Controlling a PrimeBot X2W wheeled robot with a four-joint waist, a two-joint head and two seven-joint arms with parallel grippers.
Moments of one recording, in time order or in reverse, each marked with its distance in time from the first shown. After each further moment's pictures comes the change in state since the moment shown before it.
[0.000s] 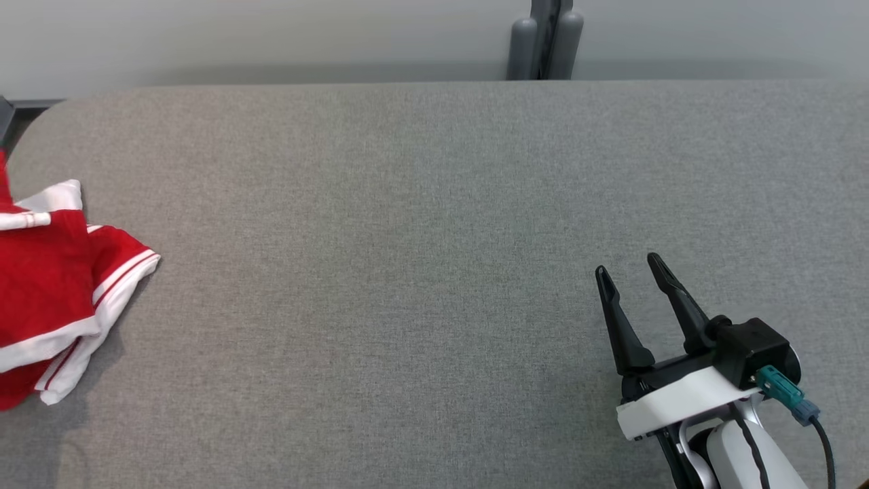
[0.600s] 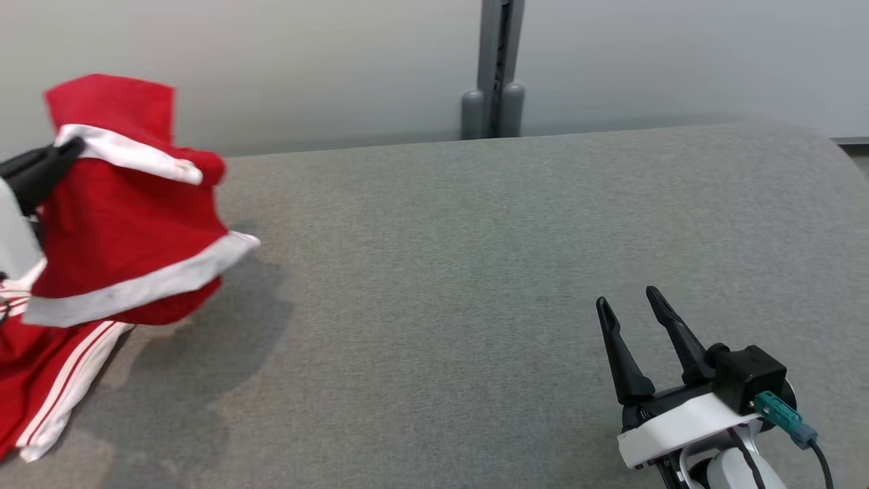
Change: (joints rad) left arm -0.081 -0.004 -0.160 -0.427 0.055 0.001 -0.026; right arm 0.065 0.000 0.003 0.016 0.041 0.000 0.000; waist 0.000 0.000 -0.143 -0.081
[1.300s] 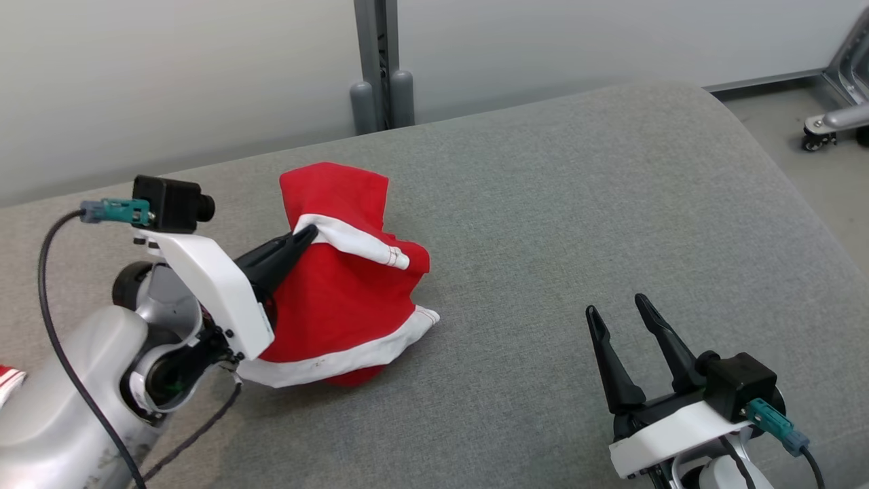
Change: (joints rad) left arm 0.175 -0.314 -0.096 -0.123 -0.039 0.105 -0.138; right arm 0.015 -0.001 0.027 -0.012 0.014 0.000 0.000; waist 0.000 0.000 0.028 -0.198
